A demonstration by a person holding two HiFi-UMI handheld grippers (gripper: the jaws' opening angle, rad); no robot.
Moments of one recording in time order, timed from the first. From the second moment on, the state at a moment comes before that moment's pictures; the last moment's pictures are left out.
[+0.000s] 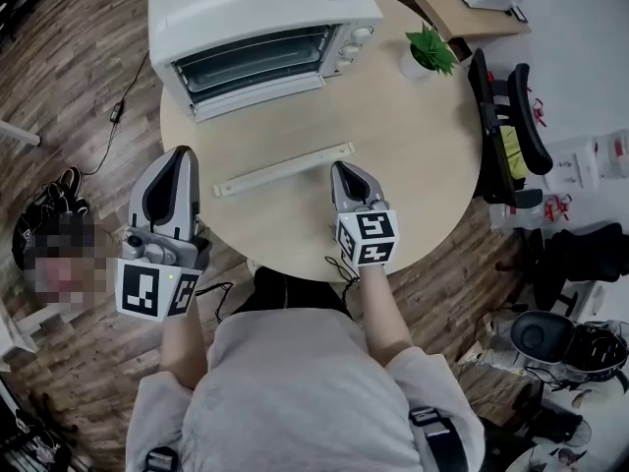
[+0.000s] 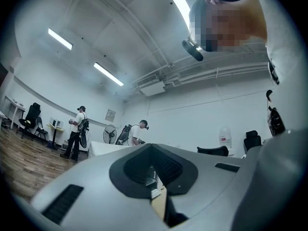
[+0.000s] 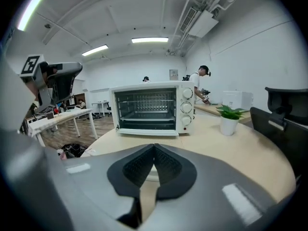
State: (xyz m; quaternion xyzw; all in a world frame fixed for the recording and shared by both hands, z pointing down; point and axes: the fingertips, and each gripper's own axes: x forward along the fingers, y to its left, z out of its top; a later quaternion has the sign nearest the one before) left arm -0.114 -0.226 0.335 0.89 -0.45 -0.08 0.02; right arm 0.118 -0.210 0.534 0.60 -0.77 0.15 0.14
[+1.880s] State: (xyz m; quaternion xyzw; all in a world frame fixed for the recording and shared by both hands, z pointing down) left arm -0.111 -0.240 0.353 0.87 -0.48 -0.04 0.03; right arm 0.166 -0.256 0.584 0.63 -0.73 0.22 0.17
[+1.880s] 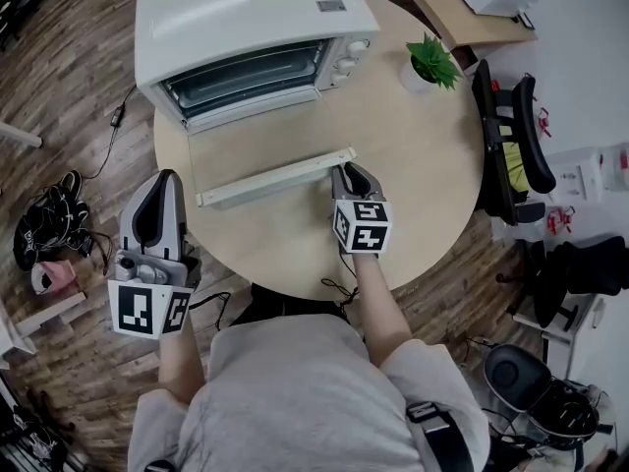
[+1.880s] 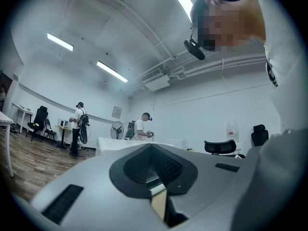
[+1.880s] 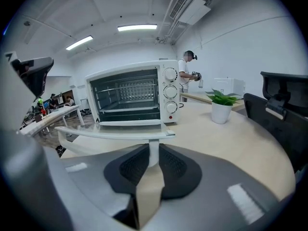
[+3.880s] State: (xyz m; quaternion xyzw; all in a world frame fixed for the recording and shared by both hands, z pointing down) left arm -0.184 -0.200 0.326 0.82 -0.56 -0.09 0.00; right arm 0.145 -0.405 0.429 0.62 -0.75 0.17 0.14
